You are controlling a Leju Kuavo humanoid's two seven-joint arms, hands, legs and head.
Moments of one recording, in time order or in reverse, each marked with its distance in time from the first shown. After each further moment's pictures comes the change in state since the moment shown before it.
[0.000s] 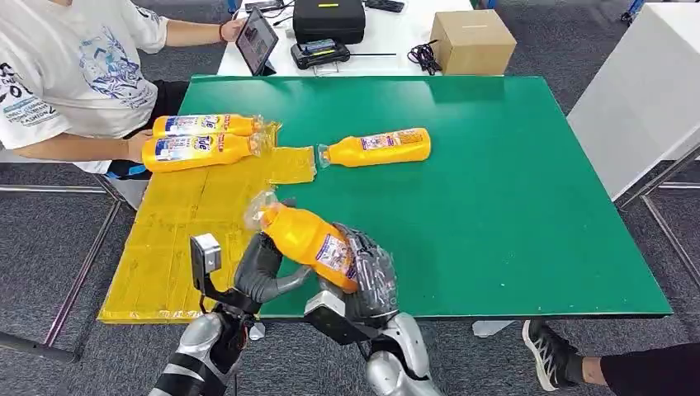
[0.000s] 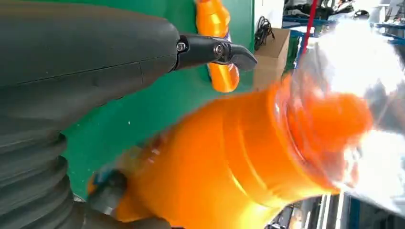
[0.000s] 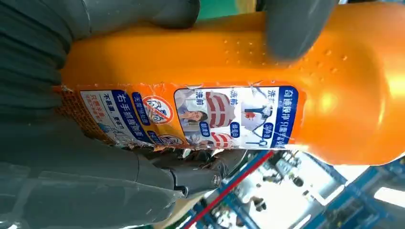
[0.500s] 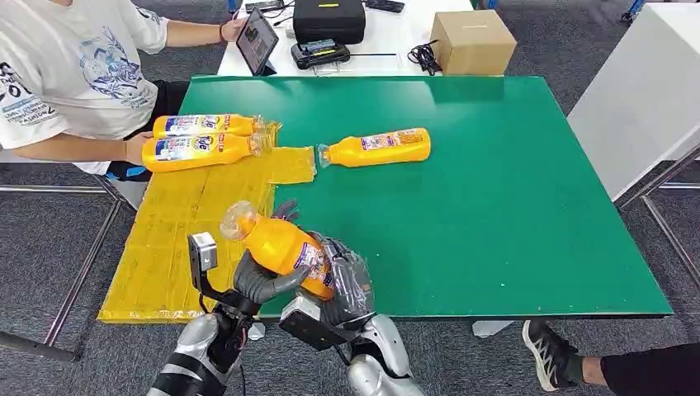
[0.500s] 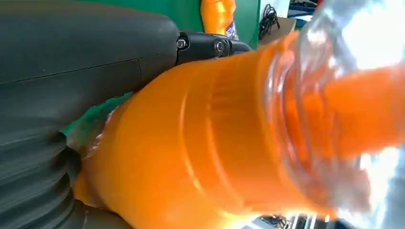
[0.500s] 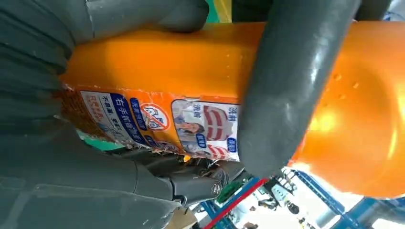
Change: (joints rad) left arm 0.000 0.006 0.001 0.008 0.055 -0.053 0.032; right arm -0.053 0.020 0.086 0.130 -0.047 0.007 0.012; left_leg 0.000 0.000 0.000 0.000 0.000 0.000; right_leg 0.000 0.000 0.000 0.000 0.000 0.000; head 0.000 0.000
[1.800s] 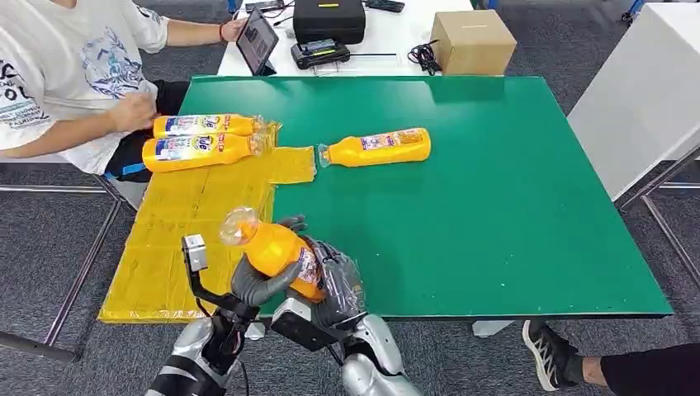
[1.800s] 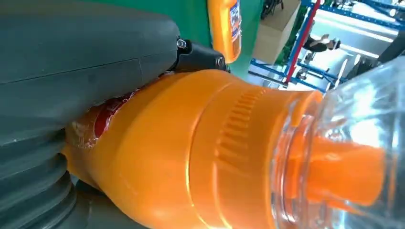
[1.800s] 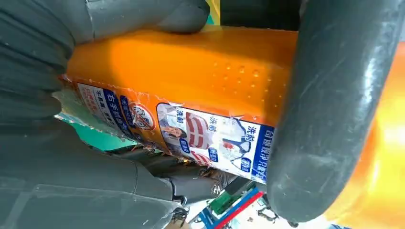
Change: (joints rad) left arm 0.006 0.010 0.002 0.025 0.150 -0.098 0.027; right arm -0.039 0.019 0.028 0.092 -0.023 0.000 -0.007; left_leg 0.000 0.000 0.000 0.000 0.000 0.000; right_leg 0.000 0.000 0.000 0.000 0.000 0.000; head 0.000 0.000
